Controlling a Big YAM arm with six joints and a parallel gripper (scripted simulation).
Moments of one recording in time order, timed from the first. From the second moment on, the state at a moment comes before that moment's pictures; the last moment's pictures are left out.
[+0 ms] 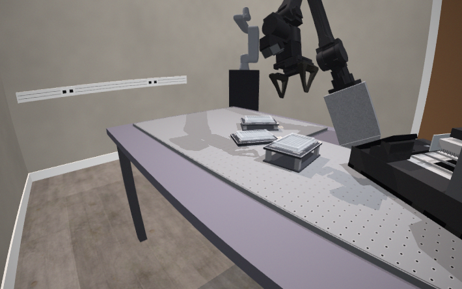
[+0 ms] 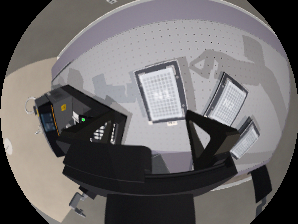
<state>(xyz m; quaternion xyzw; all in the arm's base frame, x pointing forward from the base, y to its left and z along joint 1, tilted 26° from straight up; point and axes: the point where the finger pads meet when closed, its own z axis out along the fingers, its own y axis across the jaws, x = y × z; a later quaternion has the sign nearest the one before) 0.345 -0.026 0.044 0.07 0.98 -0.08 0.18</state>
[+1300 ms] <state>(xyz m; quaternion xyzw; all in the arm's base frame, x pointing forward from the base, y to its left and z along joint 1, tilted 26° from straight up) 0.218 0.007 0.042 0.01 0.98 -0.21 0.05</state>
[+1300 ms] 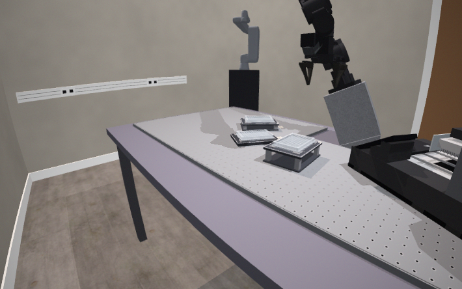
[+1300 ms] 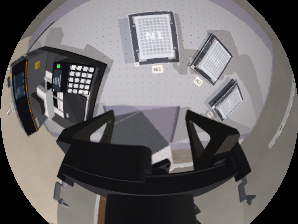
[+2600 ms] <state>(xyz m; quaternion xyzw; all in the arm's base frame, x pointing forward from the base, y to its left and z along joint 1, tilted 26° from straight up) 0.344 -0.037 -0.013 -0.04 0.97 -0.22 0.04</state>
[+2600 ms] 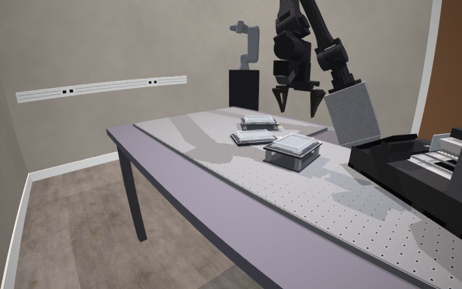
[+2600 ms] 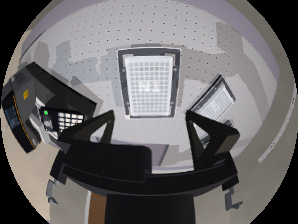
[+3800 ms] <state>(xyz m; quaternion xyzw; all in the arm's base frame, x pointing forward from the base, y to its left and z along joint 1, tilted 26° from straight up) 0.346 -0.055 -0.049 -0.04 0.97 -0.22 0.04</state>
